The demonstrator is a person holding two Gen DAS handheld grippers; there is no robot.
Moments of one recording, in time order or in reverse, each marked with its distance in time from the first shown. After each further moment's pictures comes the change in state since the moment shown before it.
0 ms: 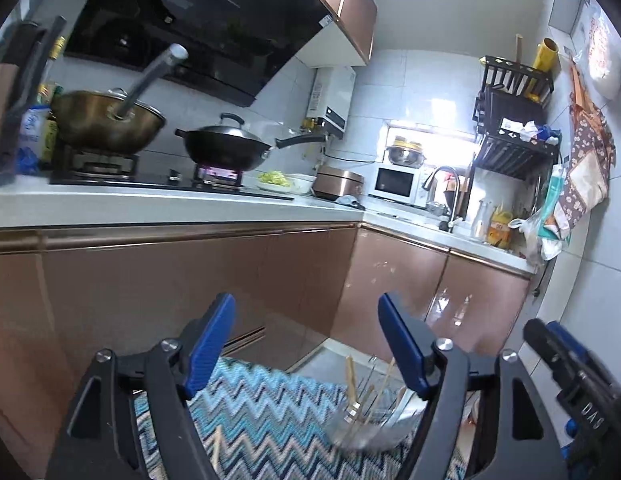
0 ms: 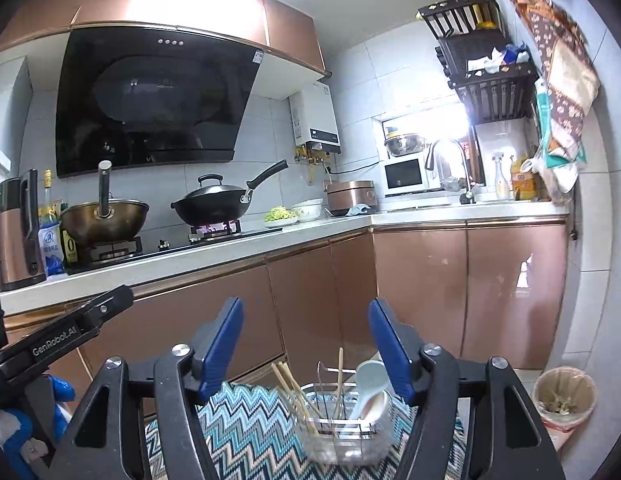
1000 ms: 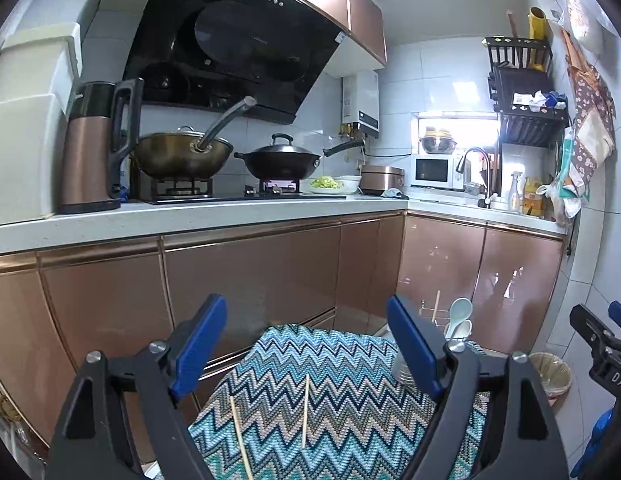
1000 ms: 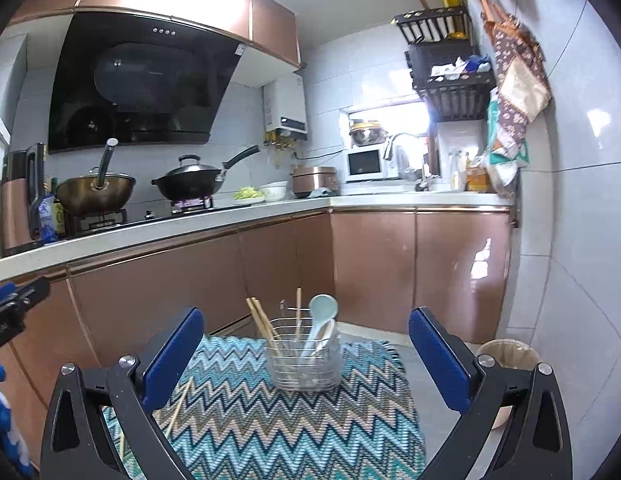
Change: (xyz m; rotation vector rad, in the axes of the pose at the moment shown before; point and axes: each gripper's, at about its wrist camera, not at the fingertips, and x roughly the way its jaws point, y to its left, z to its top) left arm -0.155 0.015 -0.034 0.132 -0.021 0.202; right arm -0.118 0.013 -0.037 -0.034 0.047 -0.167
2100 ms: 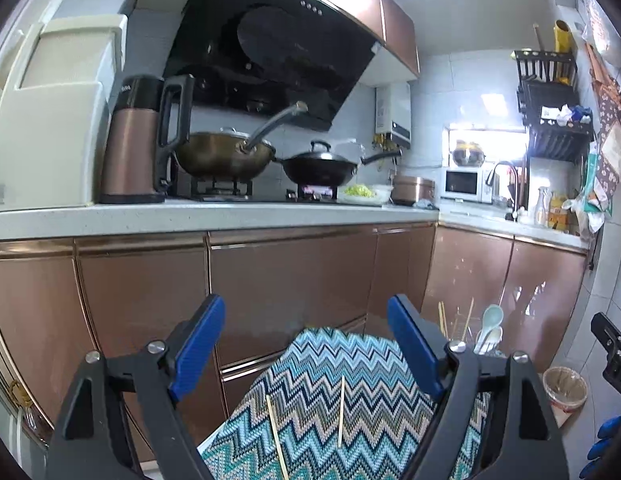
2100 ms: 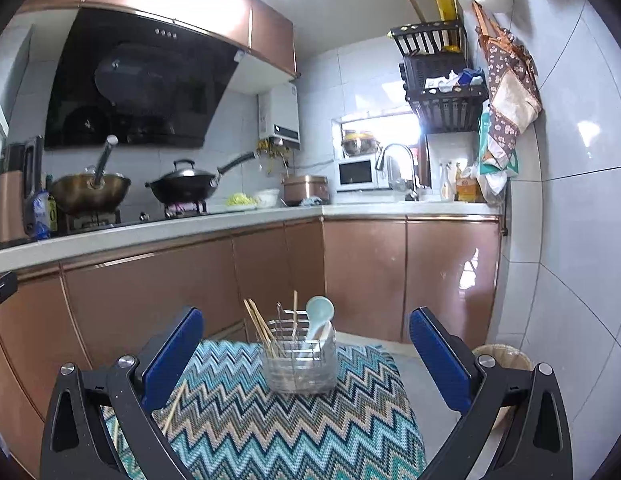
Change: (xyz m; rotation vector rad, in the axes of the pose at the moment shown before) left arm -0.007 0.037 -0.011 -0.044 -0.020 0.094; right arm -0.003 0.016 -0.012 -0.019 -0.017 -0.041
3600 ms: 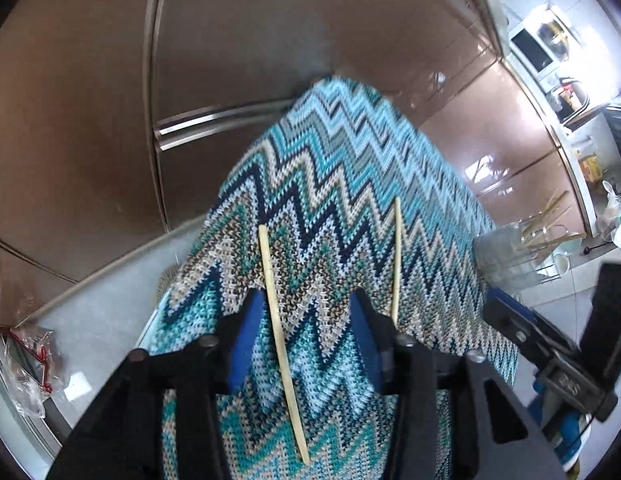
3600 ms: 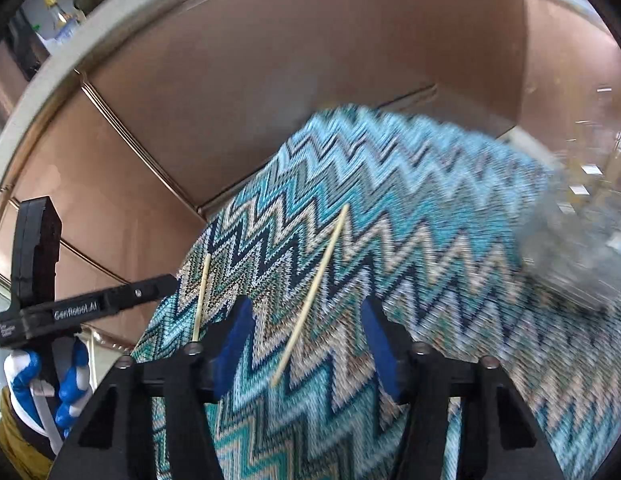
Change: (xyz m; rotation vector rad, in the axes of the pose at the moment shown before) left arm 0.289 0.109 -0.157 -0.345 1.009 -0.198; right arm 0.278 0.178 -0.125 -0.100 0.955 0.621
